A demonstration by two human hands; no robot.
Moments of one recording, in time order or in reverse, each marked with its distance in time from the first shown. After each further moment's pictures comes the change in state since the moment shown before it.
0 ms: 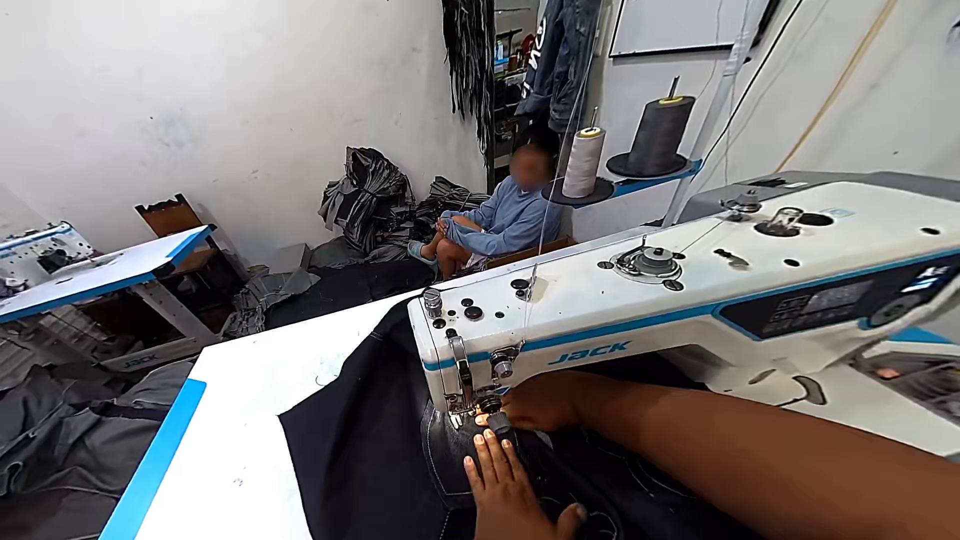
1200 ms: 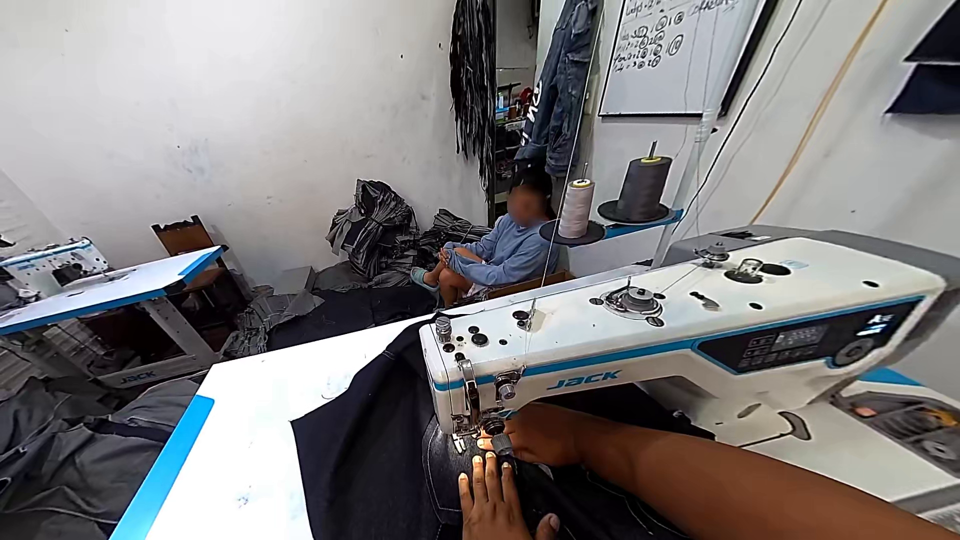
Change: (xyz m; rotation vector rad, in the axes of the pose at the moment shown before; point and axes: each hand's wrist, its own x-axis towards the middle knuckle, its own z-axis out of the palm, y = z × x) left_hand 0.004 -0.015 0.012 0.000 0.255 0.064; right_hand 0.000 0.015 0.023 -0.172 0.091 -0.018
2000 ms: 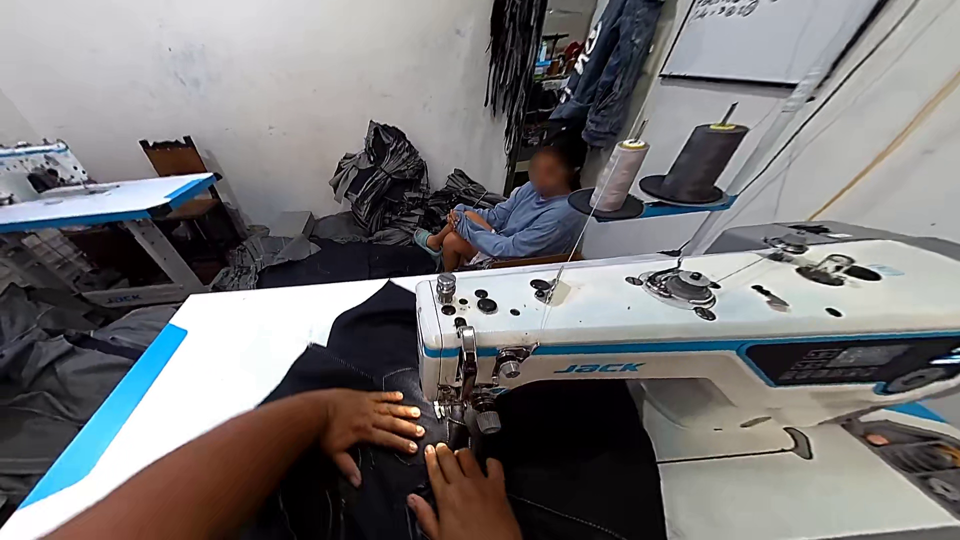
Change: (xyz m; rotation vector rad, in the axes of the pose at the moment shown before) left_hand 0.079 -0.201 -0.083 0.291 -0.375 1.171; right_hand 0.058 -0.160 0.043 0.185 0.190 0.758
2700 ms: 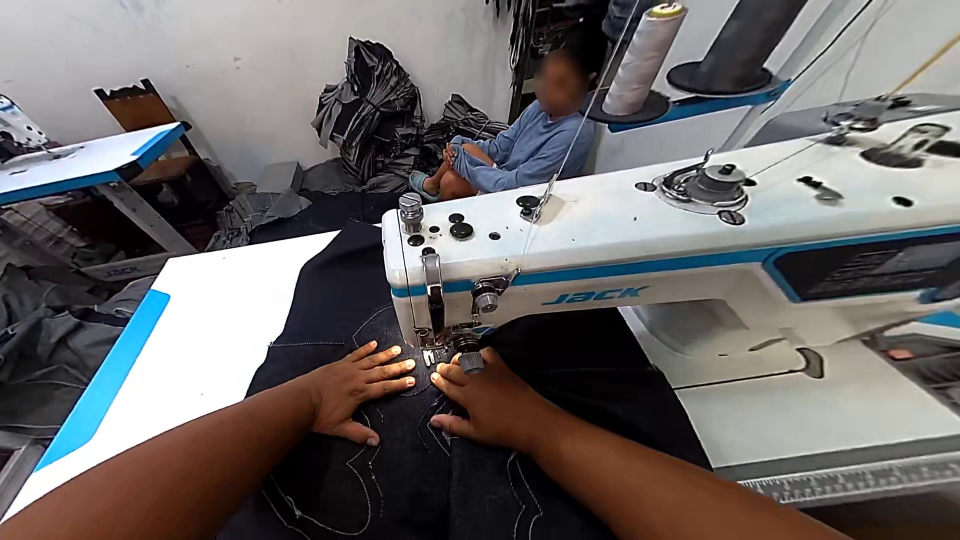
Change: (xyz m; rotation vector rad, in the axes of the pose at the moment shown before) left_hand 0.008 0.039 0.019 0.033 0.064 -0.411; right_hand 0.043 0.083 -0.018 -0.100 -0.087 -0.402
